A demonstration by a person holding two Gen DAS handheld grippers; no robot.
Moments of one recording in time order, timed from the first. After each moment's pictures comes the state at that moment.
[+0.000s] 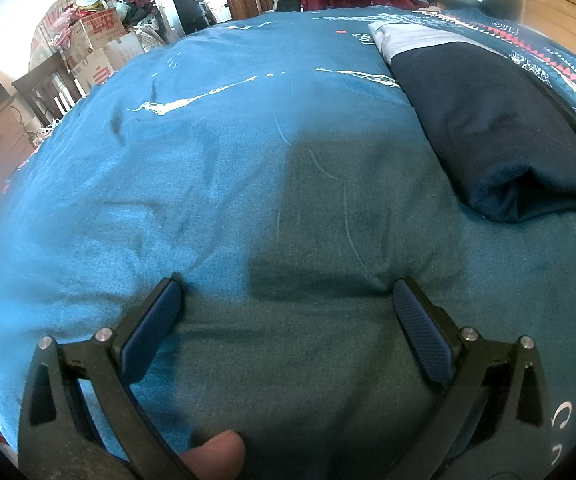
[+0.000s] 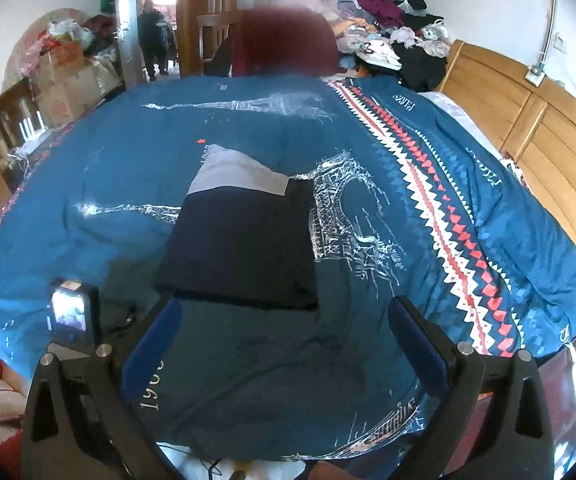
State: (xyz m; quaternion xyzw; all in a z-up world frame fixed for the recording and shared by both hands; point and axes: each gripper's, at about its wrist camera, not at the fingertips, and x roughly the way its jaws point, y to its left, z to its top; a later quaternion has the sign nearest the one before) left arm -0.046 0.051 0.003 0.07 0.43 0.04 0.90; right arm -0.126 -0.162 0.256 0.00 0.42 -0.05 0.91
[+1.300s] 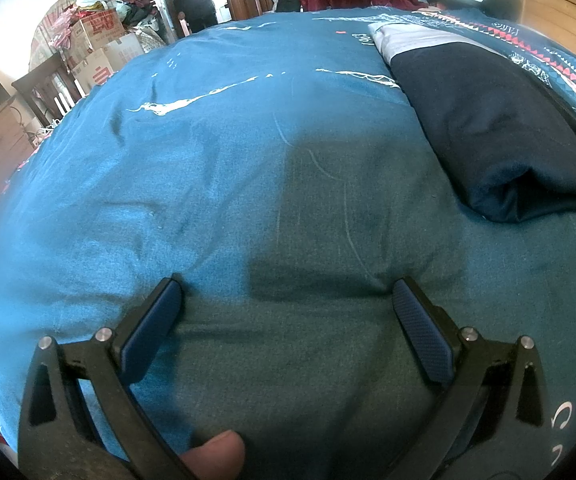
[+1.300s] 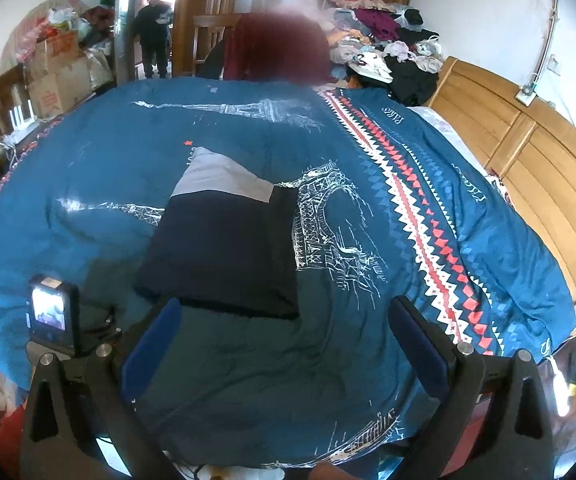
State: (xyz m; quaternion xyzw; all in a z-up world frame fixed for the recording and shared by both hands) left arm -0.046 0.051 0.002 0.08 0.43 0.04 0.90; right arm -0.122 -0.160 0.256 -0.05 0.41 -0.07 0.91
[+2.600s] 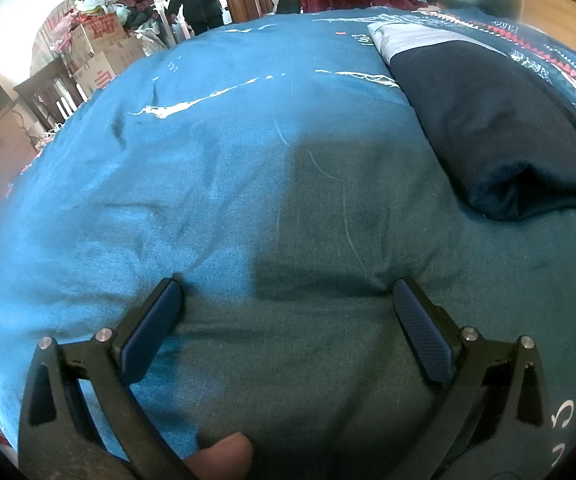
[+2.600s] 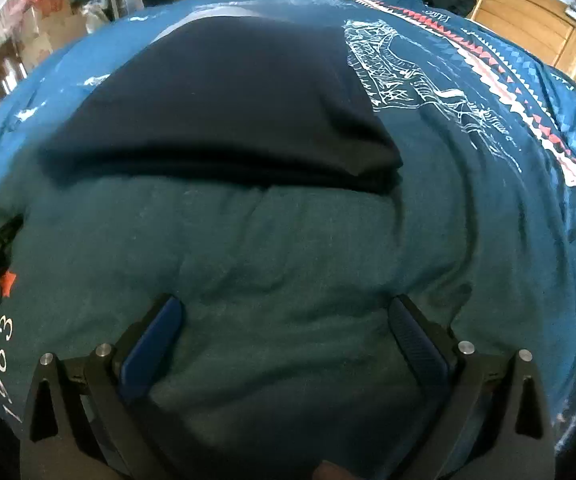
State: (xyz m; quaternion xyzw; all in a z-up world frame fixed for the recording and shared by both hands) left arm -0.045 0.048 0.004 0.08 0.43 0.04 0.90; right arm -0.075 -0.177 -0.011 0.01 0.50 -0.03 0.87
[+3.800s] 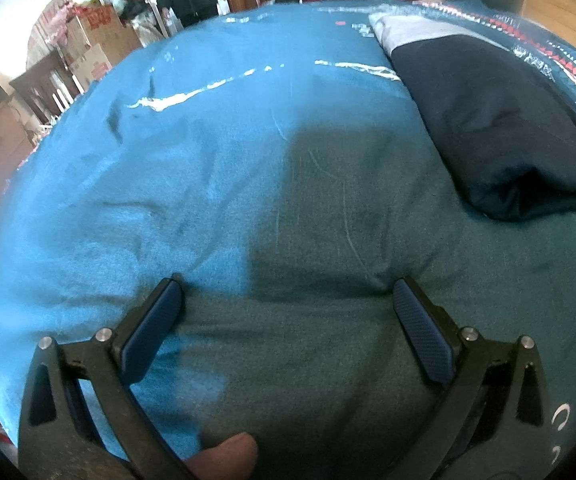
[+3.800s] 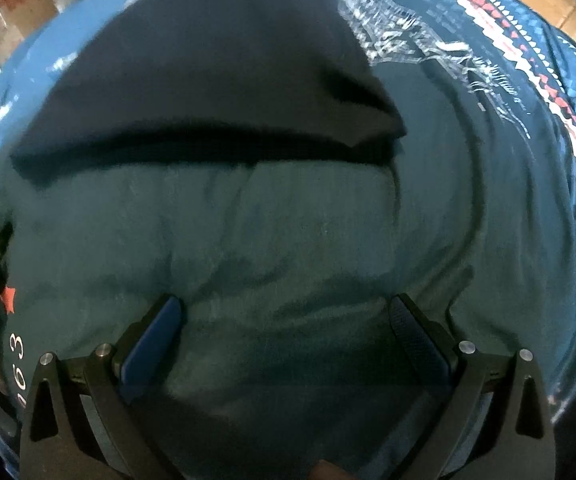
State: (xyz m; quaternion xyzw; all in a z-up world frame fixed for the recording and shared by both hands) left arm -0.033 0.050 0.005 0.08 0.46 0.04 0.88; right arm -0.033 -0.190 -0.010 0.03 0.61 -0.04 0.79
